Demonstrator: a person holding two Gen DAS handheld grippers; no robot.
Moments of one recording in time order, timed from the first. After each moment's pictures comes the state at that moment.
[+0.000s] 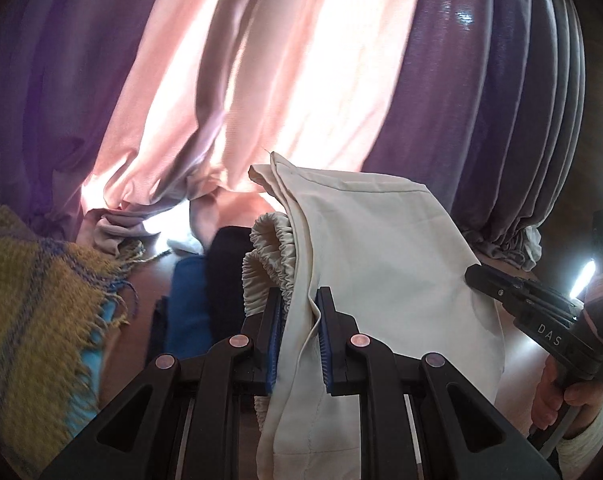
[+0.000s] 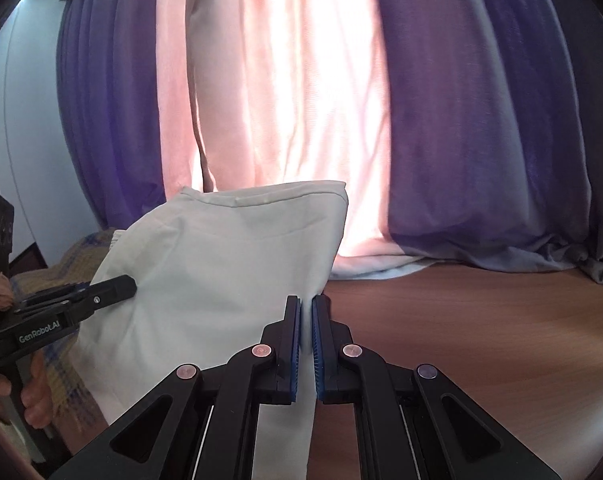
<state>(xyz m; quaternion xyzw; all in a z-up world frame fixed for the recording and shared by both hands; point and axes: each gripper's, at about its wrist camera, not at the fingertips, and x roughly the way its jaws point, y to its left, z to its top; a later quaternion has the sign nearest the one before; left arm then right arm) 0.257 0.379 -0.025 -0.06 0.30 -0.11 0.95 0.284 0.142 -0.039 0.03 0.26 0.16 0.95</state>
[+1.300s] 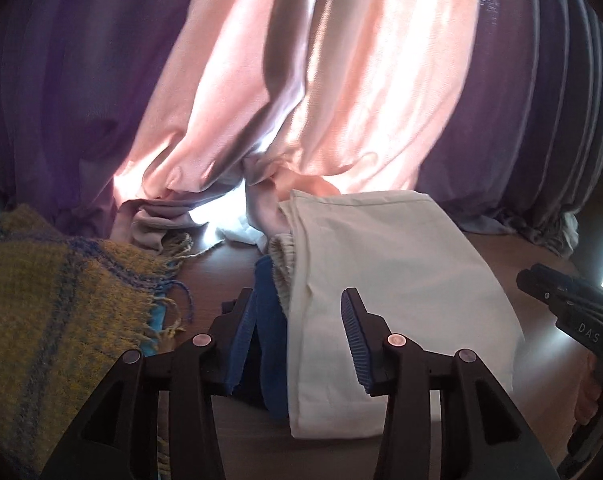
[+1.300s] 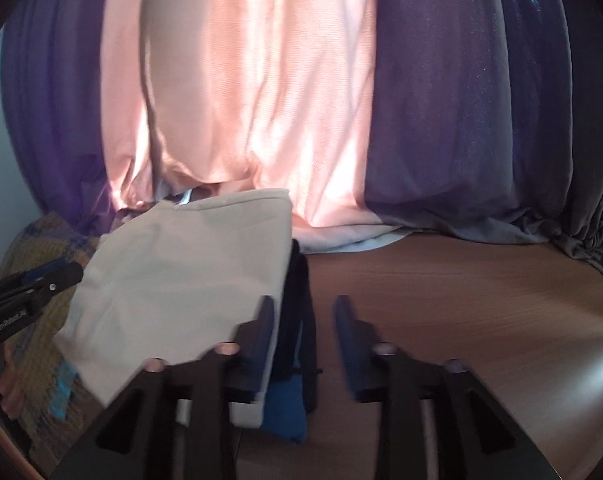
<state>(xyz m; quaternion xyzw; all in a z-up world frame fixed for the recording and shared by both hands) 0.289 0.437 -0.054 -0.02 0.33 -0.06 0.94 0.317 0.194 -0.054 0.01 0.33 0.06 0.94</state>
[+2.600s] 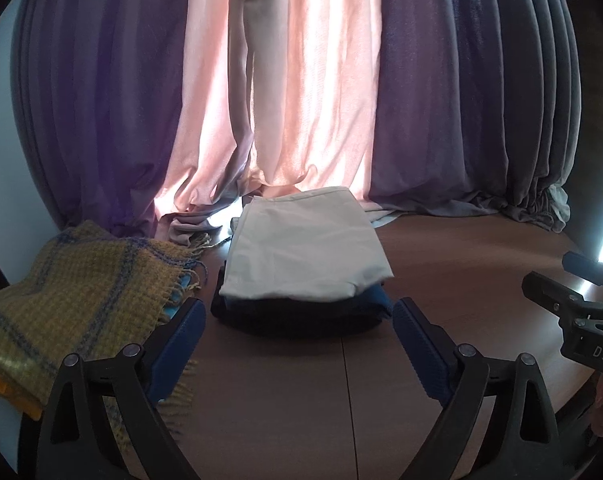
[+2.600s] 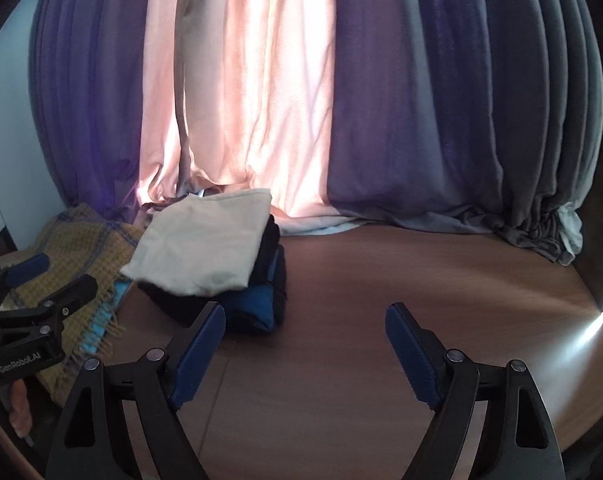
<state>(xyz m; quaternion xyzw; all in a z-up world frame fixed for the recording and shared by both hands) 0.110 0.318 0.022 0.04 0.30 0.00 0.95 0.155 0.136 0.014 -0.01 0.32 0.05 0.95</state>
